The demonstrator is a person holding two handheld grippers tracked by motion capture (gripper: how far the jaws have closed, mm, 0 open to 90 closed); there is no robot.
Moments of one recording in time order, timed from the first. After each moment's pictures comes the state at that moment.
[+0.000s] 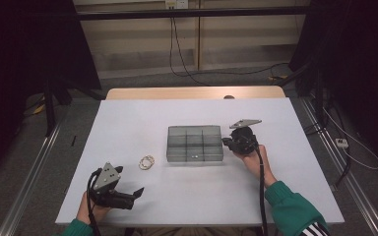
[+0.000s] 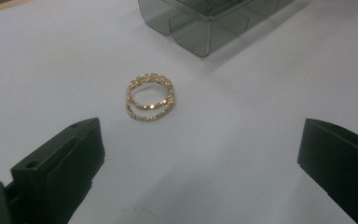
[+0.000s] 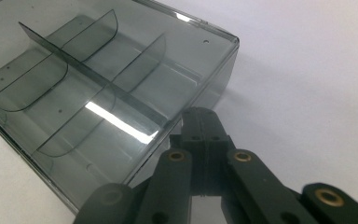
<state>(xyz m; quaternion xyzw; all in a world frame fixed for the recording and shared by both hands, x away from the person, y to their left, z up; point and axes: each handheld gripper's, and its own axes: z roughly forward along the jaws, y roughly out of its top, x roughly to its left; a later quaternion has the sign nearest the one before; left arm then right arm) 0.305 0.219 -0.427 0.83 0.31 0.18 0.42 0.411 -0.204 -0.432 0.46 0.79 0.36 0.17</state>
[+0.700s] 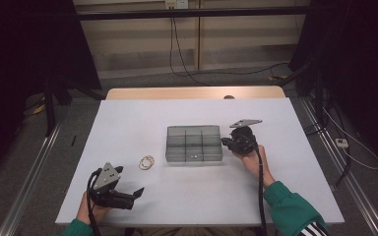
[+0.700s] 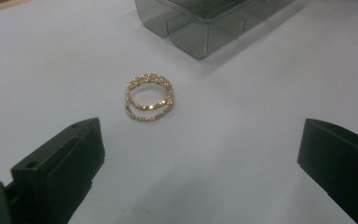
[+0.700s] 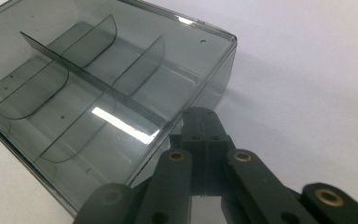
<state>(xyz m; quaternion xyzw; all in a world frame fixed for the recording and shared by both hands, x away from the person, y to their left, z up) 0.305 0.219 -0.428 0.83 0.32 0.18 0.42 0.412 -0.203 -0.434 0.48 0.78 0.37 0.16</state>
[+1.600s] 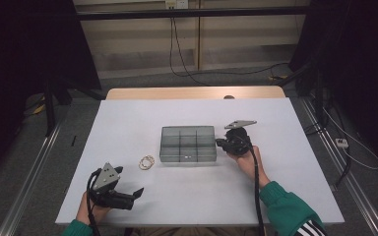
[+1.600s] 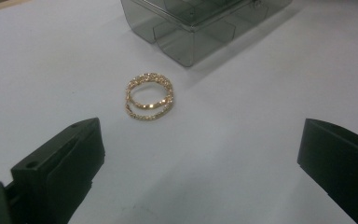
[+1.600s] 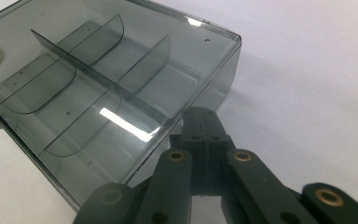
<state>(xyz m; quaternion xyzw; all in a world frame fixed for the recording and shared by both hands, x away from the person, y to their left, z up) 0.304 0.220 -0.427 0.83 0.31 0.18 0.42 0.412 -0.188 -0.436 0.46 0.78 0.38 0.15</state>
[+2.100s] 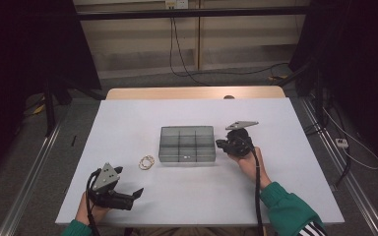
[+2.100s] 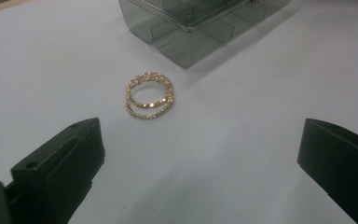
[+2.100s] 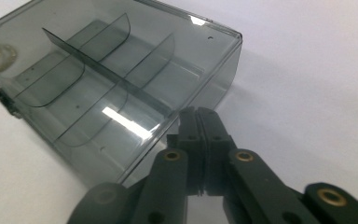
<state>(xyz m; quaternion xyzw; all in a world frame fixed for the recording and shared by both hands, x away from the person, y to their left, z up) 0.304 0.221 -0.427 0.83 0.31 0.18 0.42 0.404 -0.191 -0.431 0.46 0.79 0.39 0.15</state>
